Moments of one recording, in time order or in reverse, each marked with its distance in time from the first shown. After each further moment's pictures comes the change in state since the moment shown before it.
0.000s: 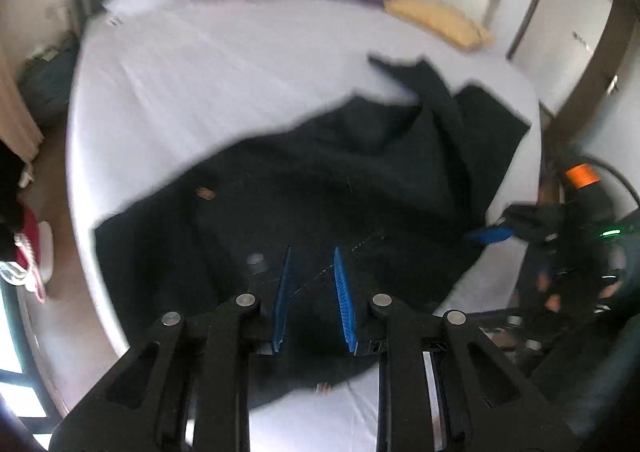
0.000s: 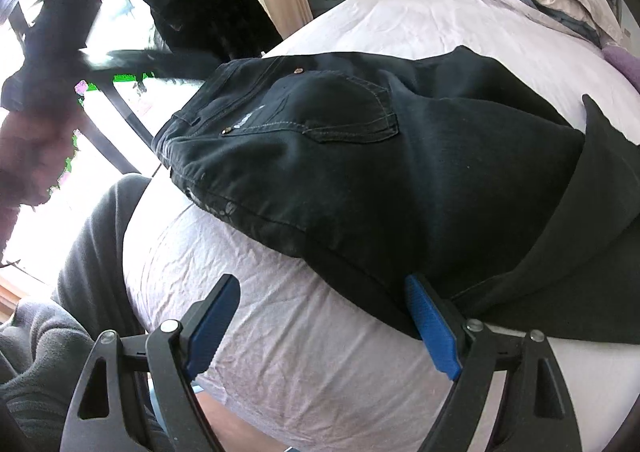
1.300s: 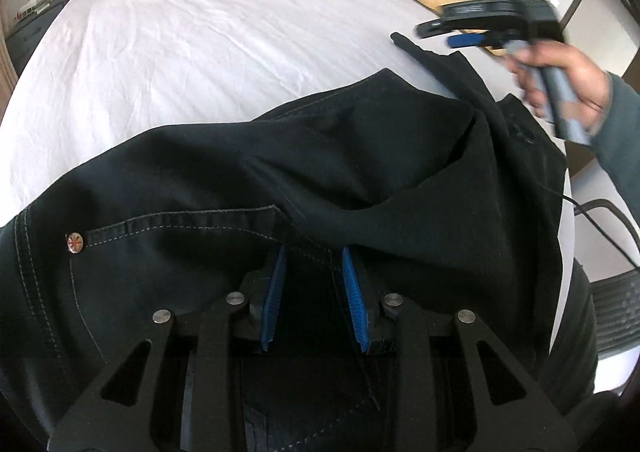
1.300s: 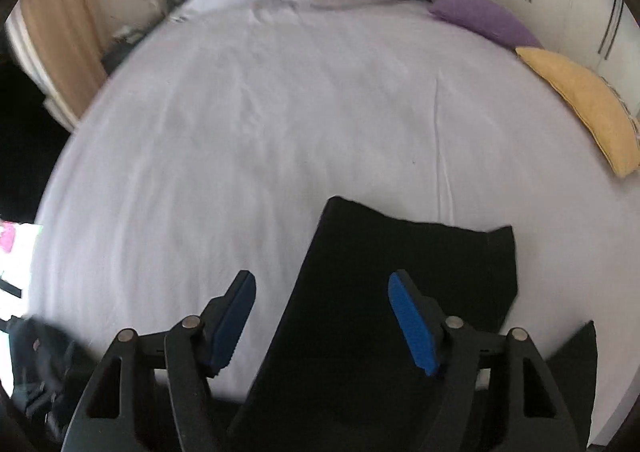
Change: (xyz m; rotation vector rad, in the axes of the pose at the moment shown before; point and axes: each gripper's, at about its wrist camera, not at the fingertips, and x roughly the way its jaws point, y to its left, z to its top) left arm 0.096 0.017 0.006 -0.133 0.008 -0.033; right arm -0.008 -0.302 0.174 0.424 -0.009 -0.466
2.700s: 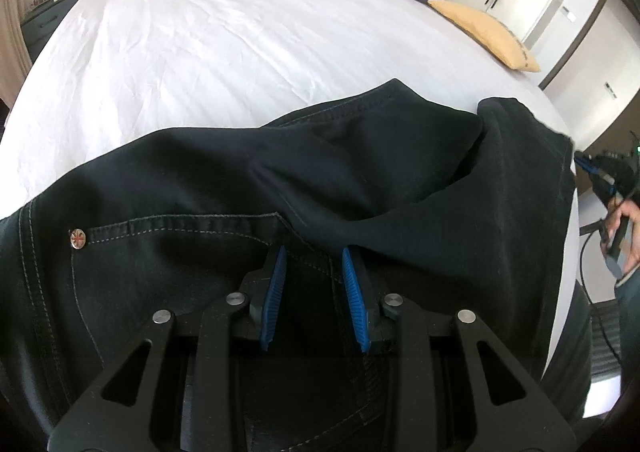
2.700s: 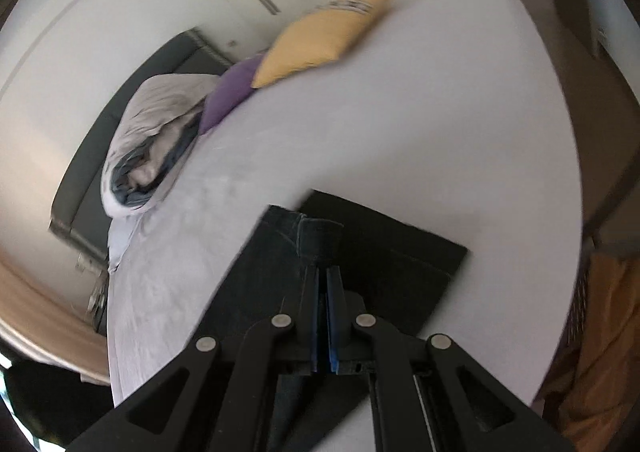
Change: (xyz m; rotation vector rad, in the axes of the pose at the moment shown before) left arm 0.008 -0.012 0.007 -0.062 0.000 0.052; right arm -0.149 -0.260 -0.256 0.923 -0.400 0.052
